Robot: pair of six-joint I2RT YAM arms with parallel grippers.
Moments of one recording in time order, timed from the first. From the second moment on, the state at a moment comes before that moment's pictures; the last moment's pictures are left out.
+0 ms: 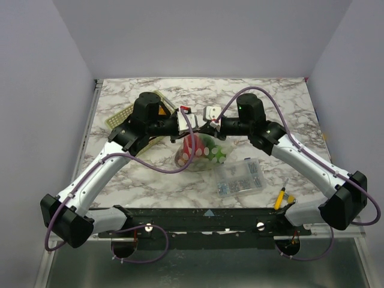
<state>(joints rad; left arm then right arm) -0.56 1.21 1.21 -0.40 0.73 0.64 0.67 1.36 1.21 -0.23 -0.65 -0.67</state>
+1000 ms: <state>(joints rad) -0.51 0.95 0.96 -0.11 0.71 0.40 0.68 1.33 1.18 -0.19 -0.65 -0.66</state>
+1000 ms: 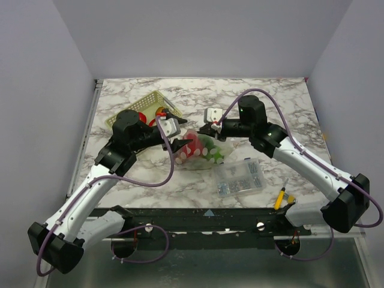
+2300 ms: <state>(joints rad) -0.49 1.12 1.05 -0.20 0.81 0.40 0.68 1.34 1.28 -0.25 -0.66 -0.62</state>
